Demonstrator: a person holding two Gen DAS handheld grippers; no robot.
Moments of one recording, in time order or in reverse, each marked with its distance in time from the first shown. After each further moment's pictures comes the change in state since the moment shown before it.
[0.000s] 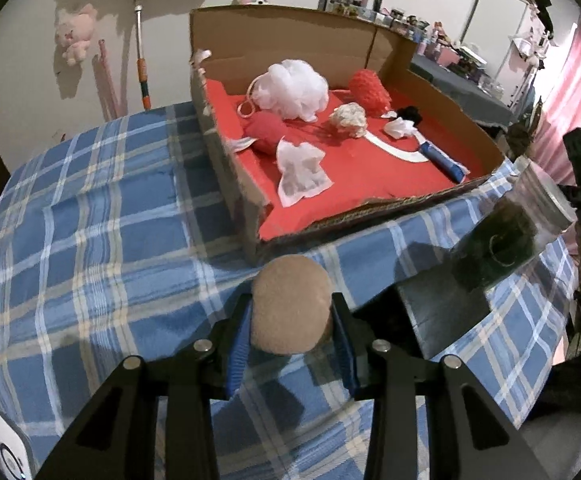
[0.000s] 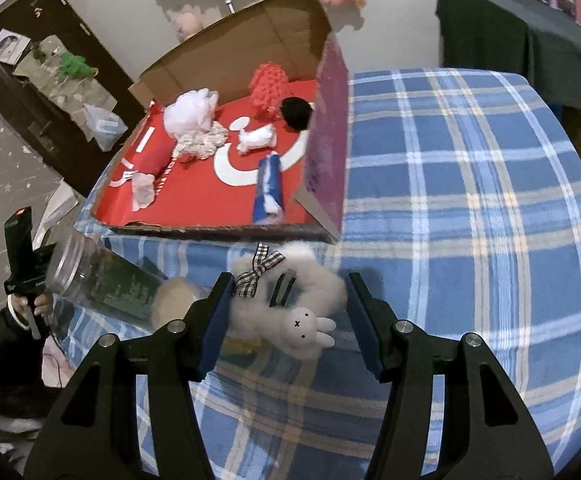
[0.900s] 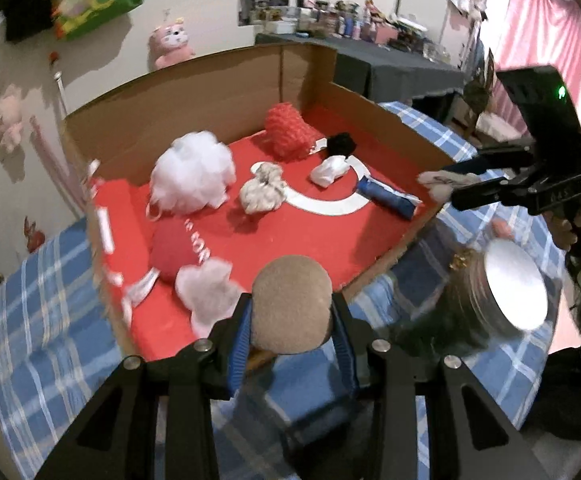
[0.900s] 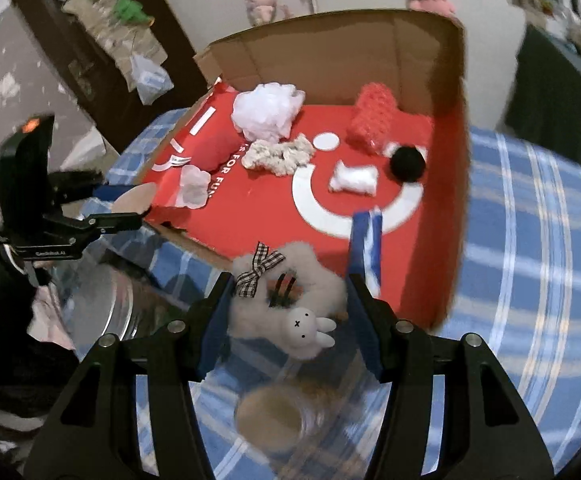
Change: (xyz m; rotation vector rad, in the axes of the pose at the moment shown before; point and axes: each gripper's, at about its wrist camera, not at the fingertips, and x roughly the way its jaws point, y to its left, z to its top) left arm 0.021 -0.077 0.089 0.258 0.002 -0.045; right arm 0.037 0.078 0.056 -0.238 0.075 0.083
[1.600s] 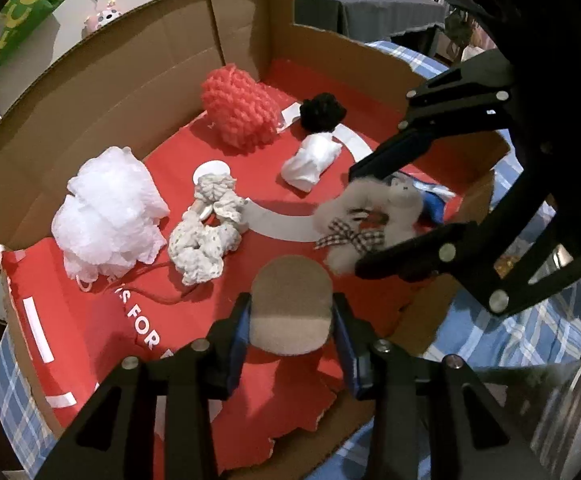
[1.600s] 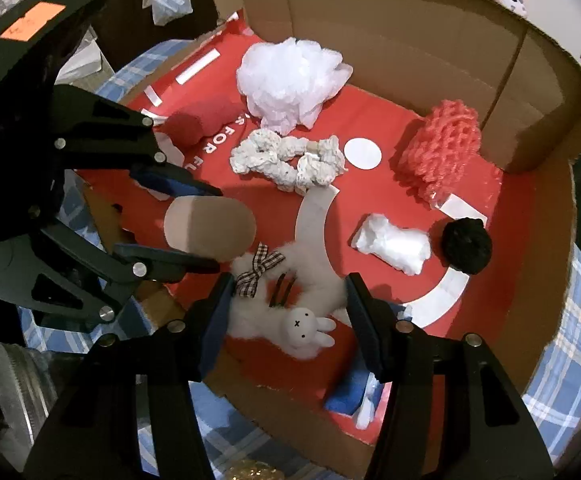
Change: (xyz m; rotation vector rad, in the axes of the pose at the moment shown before) left arm 0.093 -0.021 0.057 0.159 0.194 -0.016; right arm 0.095 0.021 0.066 -0.279 0.198 -0.083
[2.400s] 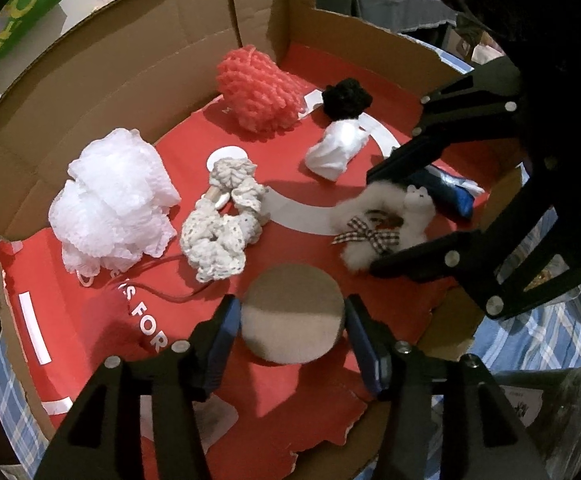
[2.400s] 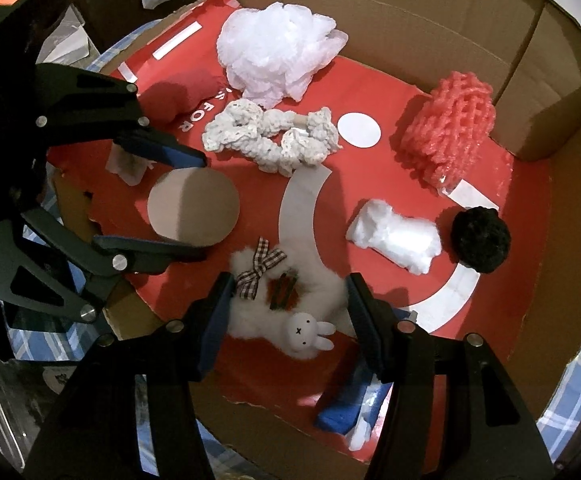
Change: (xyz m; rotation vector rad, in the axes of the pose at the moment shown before) left arm 0.016 0.017 -0.004 -0.022 0.012 0.025; right arm 0.027 -0.004 0.000 -0.005 0.071 -0.030
